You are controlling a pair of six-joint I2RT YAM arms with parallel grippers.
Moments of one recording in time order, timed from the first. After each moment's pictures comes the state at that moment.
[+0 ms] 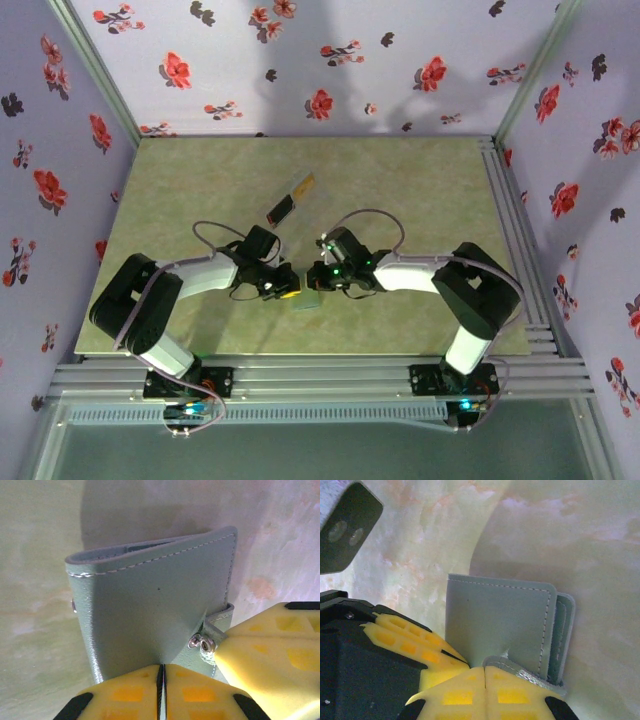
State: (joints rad) left arm -0.62 1.58 0.70 -0.23 0.52 -0.82; right arm 0.84 1.71 0.83 0.02 -0.38 0.77
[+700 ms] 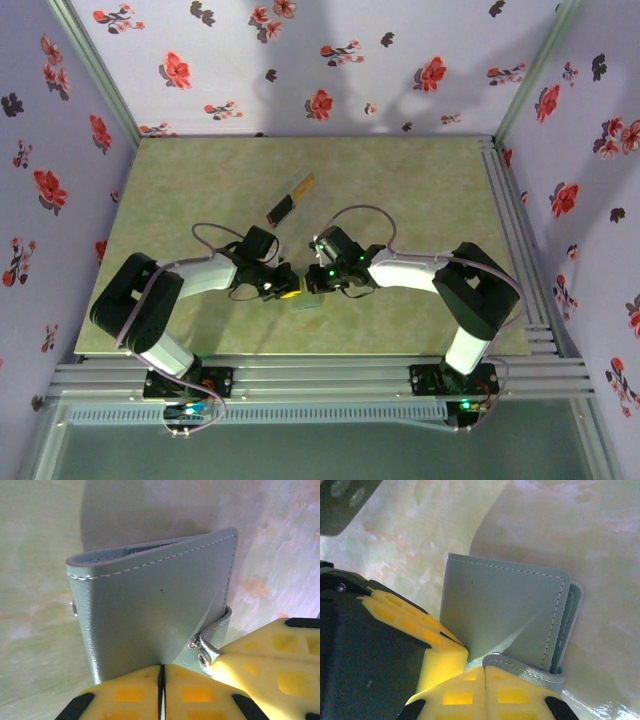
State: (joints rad) left arm -0.61 1.59 0.69 -0.20 0.55 -0.83; right arm 0.87 1.72 0.92 -0.17 -0.33 0.64
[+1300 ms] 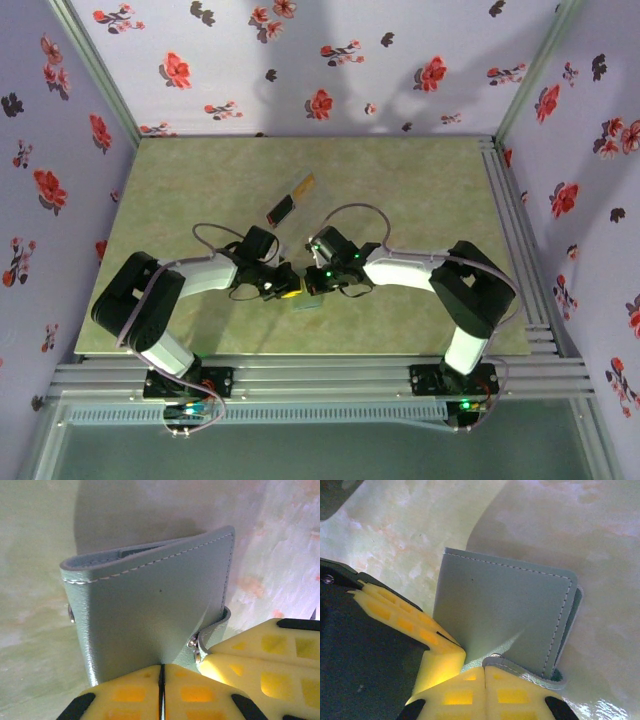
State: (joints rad) left arm -0.61 1.60 0.68 -0.17 0.57 -0.83; right arm 0.89 1.74 0.96 -0.24 -0.28 0.58
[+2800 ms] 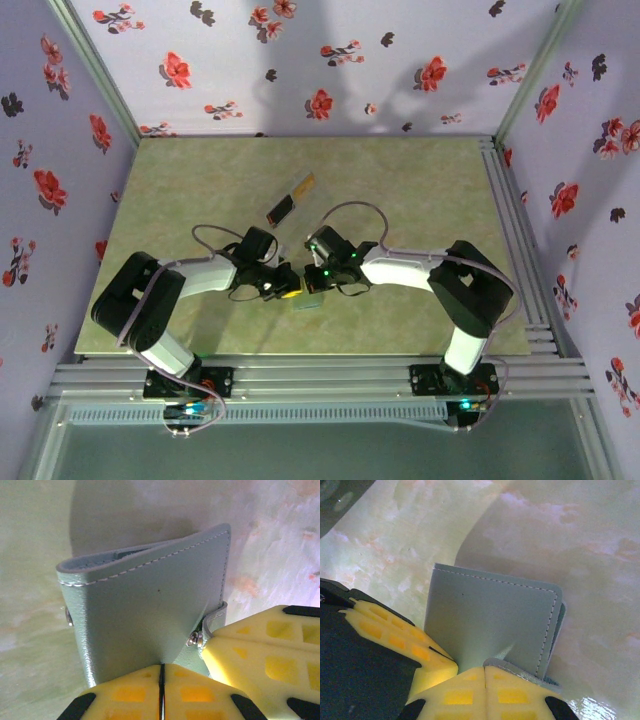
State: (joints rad) left arm -0.60 1.60 0.67 -0.14 0.58 -0.83; right arm 0.90 1.75 0.99 -0.26 -0.22 0.59
